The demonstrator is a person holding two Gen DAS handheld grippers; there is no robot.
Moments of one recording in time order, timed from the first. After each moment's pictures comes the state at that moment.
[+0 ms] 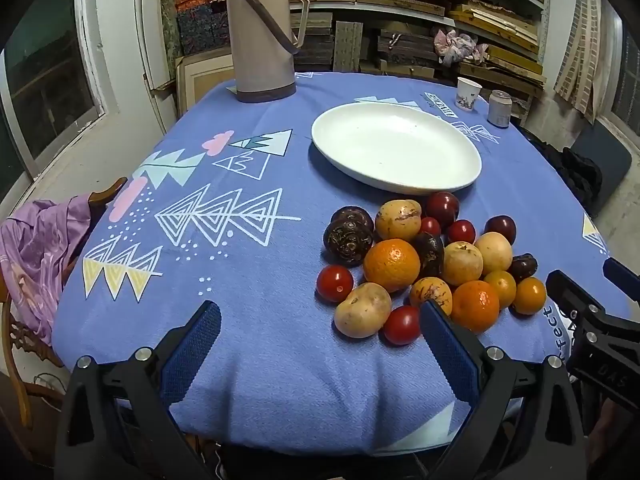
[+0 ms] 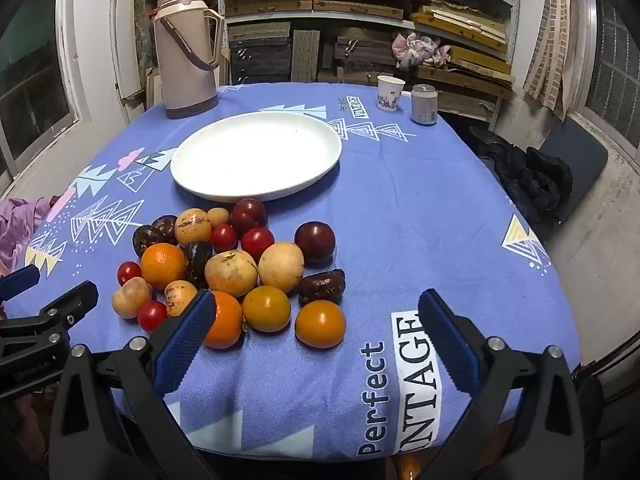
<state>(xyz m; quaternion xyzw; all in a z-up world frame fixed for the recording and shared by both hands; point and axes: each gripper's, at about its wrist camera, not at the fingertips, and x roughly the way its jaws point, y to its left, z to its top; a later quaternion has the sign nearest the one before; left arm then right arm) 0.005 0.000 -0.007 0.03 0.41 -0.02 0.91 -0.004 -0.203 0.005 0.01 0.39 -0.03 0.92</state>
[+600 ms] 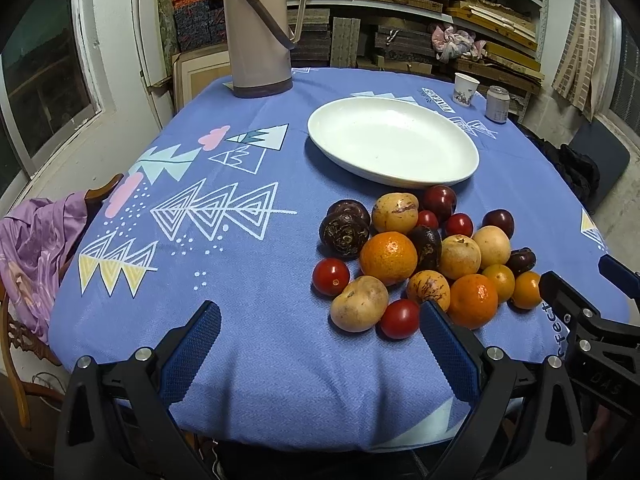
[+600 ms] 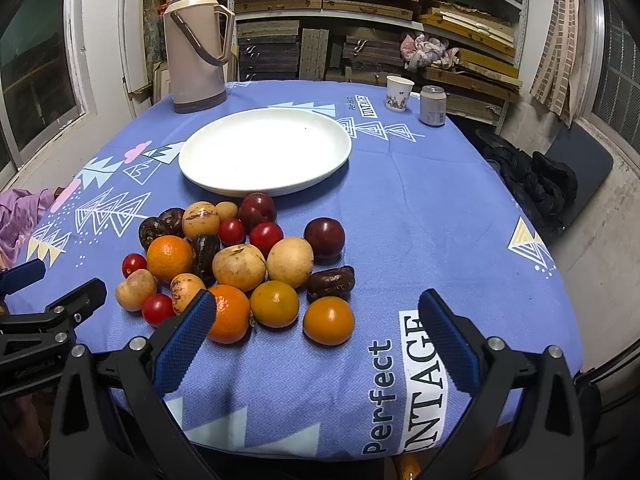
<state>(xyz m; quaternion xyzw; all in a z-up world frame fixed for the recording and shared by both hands) 0.003 0.000 -0.009 0.03 0.42 -0.03 0.91 -0.009 -0.198 0.008 0.00 0.39 -0.02 0.92</state>
